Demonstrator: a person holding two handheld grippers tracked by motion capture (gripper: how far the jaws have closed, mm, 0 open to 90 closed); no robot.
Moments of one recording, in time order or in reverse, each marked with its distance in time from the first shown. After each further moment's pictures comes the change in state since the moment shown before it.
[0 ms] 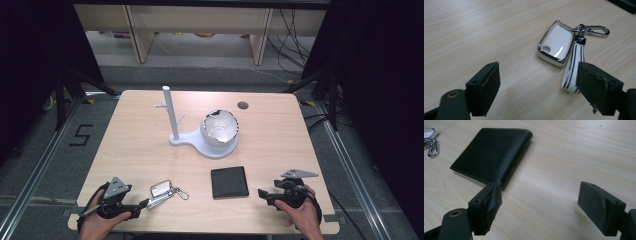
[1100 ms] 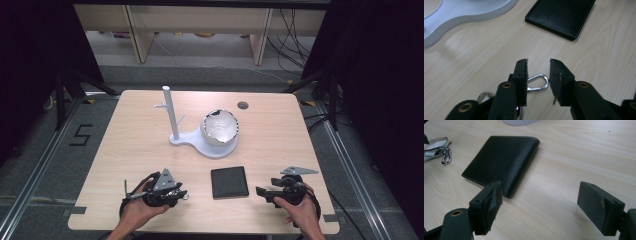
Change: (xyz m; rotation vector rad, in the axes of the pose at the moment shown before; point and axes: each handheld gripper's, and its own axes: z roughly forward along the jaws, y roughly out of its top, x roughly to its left) left arm -0.077 0.075 0.058 0.006 -0.196 0.276; right arm 0.000 0.008 0.002 -0.023 0.048 0.012
